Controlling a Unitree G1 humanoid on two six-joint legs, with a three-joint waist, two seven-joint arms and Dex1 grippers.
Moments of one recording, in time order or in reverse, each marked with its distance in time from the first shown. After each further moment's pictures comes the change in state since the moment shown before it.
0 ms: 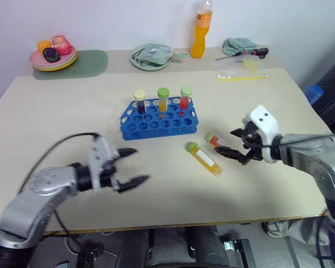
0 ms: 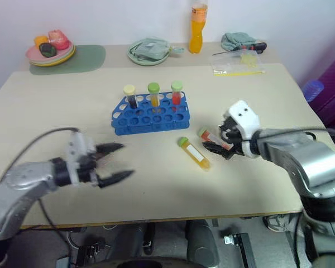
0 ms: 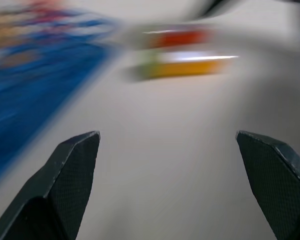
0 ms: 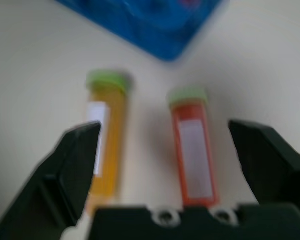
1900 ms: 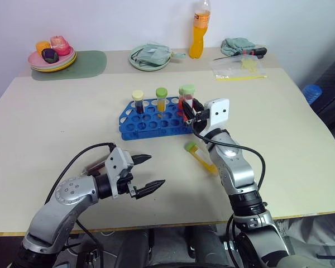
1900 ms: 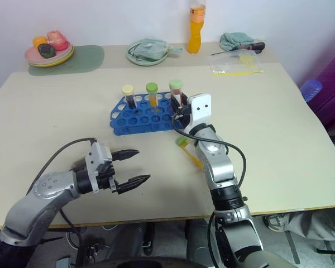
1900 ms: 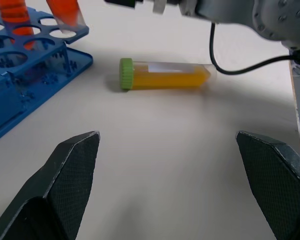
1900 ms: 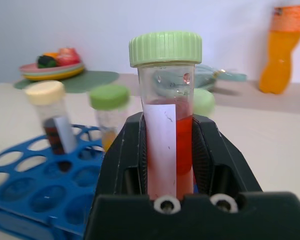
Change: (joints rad) left arm 0.064 -0.130 -0.022 0.073 0.061 -0.101 0.099; right arm 0.066 0.751 0.049 0.500 -0.409 -1.192 -0.336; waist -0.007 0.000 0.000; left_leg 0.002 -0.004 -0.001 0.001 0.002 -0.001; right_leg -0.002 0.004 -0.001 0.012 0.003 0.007
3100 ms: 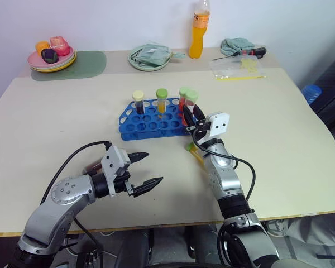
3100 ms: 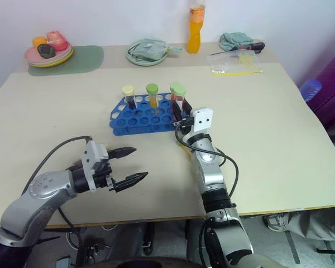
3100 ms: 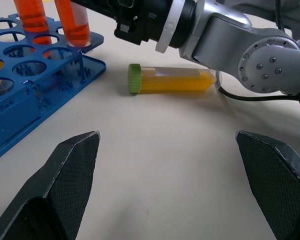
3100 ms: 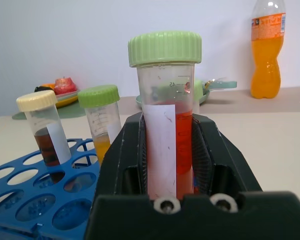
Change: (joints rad) left arm 0.008 0.011 0.024 -0.012 -0.021 0.000 0.012; right arm 0.022 0.107 -0.056 0.291 -0.004 -0.426 0.071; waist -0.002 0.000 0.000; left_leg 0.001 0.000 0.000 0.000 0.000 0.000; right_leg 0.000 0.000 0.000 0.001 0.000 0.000
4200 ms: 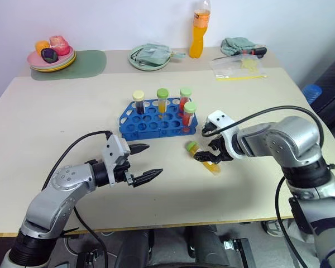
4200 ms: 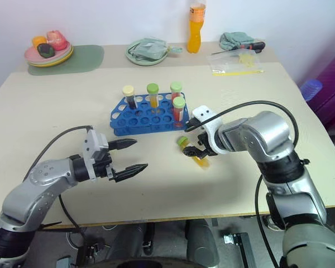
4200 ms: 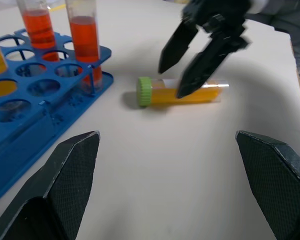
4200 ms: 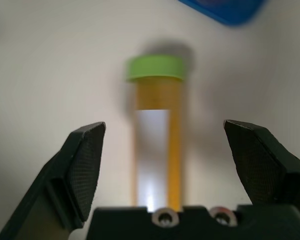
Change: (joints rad) left arm -0.105 0.008 0.003 0.039 -0.023 0.049 -0.026; right arm -0.382 -0.650 0.245 -0.460 0.569 1.857 0.009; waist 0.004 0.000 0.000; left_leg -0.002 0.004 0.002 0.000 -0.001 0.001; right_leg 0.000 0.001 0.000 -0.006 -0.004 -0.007
